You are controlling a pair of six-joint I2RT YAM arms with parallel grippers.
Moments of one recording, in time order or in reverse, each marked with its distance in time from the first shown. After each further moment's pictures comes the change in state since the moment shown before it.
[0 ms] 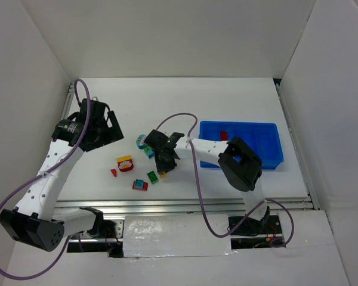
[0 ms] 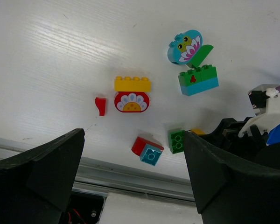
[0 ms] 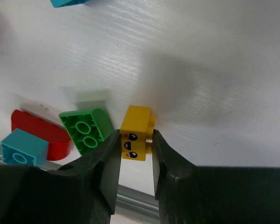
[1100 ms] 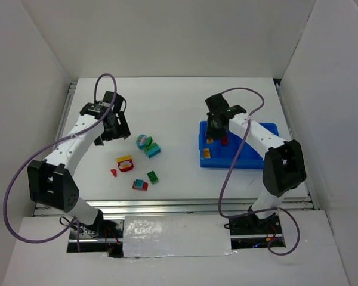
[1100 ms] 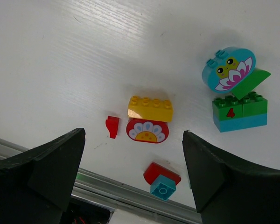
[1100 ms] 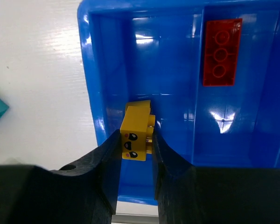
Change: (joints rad) left arm 0.009 0.339 0.043 0.042 -0.097 0.001; right arm -0.539 -0.350 -0.145 -0.066 0.082 -0.183
